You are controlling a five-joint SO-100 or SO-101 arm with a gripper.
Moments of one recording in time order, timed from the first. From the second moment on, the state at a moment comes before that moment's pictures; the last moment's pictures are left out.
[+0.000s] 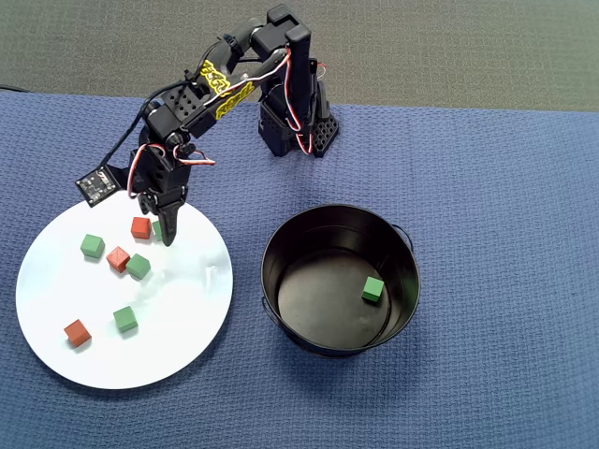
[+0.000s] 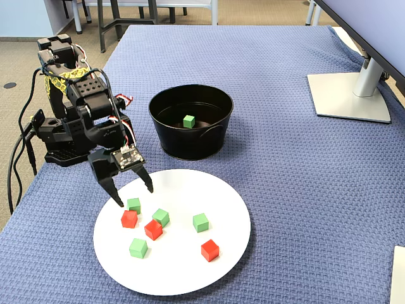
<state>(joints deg) 50.1 87.9 105.5 49.6 -89.8</state>
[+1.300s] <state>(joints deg) 50.3 86.0 108.8 47.5 -87.3</state>
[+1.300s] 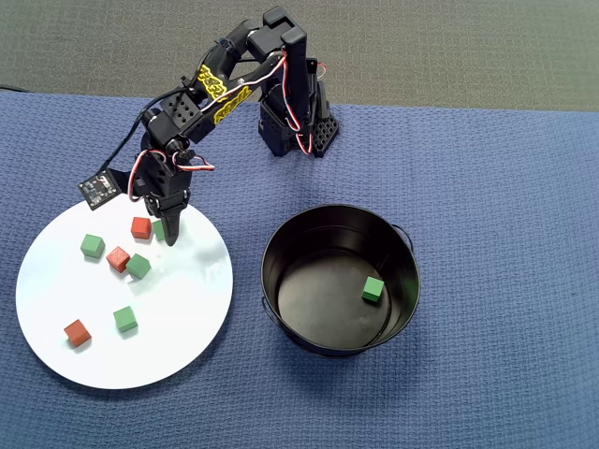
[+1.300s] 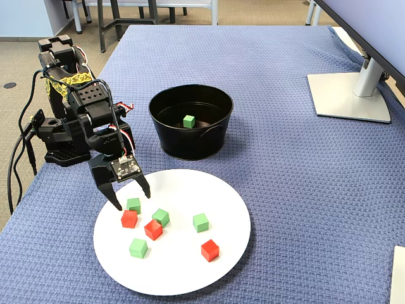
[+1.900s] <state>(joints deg) 50.3 84.1 110.0 44.5 -85.9</state>
